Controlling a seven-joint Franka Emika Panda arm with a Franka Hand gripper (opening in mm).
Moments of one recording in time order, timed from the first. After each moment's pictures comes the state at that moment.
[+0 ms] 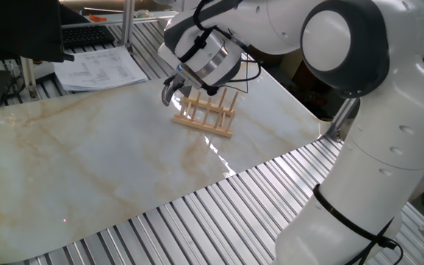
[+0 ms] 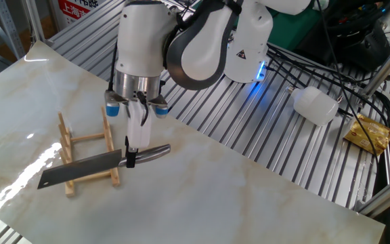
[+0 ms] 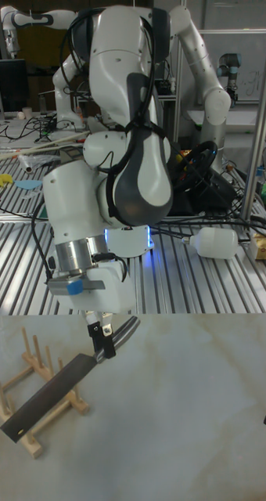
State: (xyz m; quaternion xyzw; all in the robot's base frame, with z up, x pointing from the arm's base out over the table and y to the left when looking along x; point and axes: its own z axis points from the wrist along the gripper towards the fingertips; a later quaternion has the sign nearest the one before) arm 0.598 -0.045 0.207 0.38 0.89 0.19 0.18
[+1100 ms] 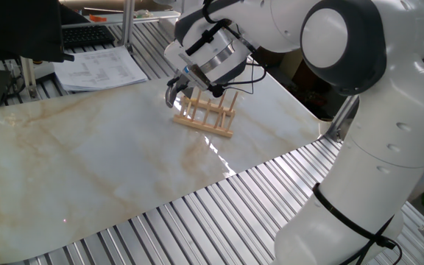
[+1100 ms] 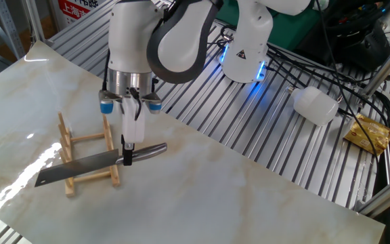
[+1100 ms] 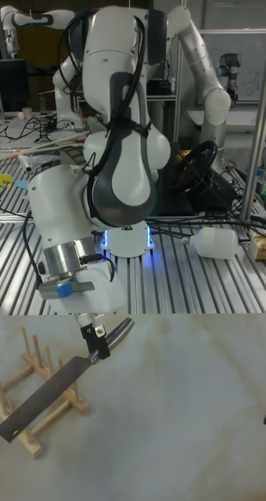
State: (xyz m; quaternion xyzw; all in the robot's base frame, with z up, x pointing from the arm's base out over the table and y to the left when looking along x) arm 0.596 -0.058 0.201 0.37 0.89 0.22 0.18
